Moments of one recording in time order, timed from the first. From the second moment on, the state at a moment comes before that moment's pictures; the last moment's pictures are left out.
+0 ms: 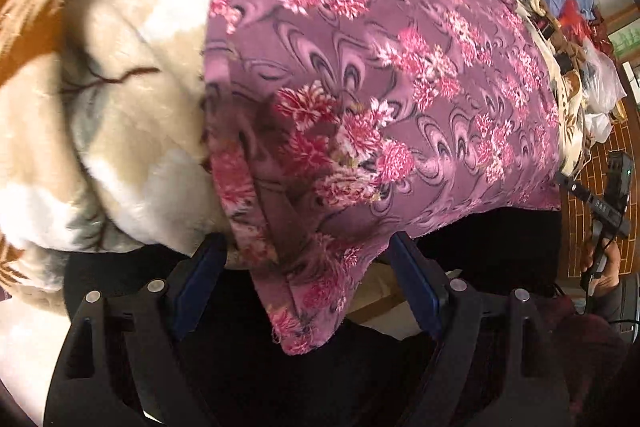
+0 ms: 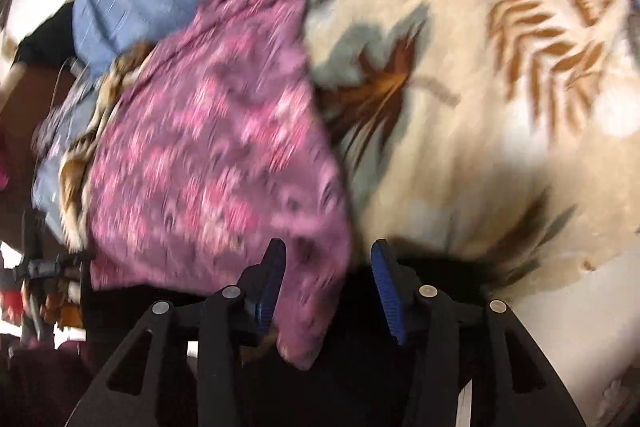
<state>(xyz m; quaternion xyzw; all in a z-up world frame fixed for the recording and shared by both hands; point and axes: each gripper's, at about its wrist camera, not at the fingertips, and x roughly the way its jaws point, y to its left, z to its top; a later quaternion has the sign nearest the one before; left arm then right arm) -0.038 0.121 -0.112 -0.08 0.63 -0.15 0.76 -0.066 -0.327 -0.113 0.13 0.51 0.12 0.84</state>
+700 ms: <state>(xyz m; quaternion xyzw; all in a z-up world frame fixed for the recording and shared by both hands) -0.029 0.120 -0.062 -0.13 0.55 -0.29 0.77 -0.052 -0.306 -0.077 0.15 0.44 0.25 0.85</state>
